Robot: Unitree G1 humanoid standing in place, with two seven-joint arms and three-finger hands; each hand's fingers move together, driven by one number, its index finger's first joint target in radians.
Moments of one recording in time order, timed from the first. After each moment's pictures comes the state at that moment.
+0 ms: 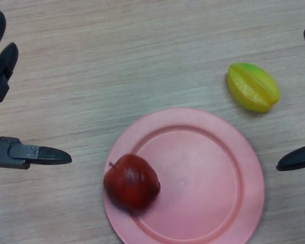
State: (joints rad) left arm -0.03 0.31 0.35 -0.58 -0.27 0.34 -0.26; right arm -0.11 -0.37 -0.30 -0.73 0.26 0.48 0.29
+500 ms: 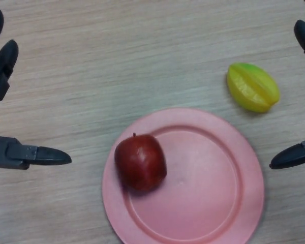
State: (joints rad) left arm -0.03 0.31 0.36 -0.66 -0.40 0.39 -0.23; right arm -0.14 -0.37 -0.27 -0.72 0.26 0.48 0.29
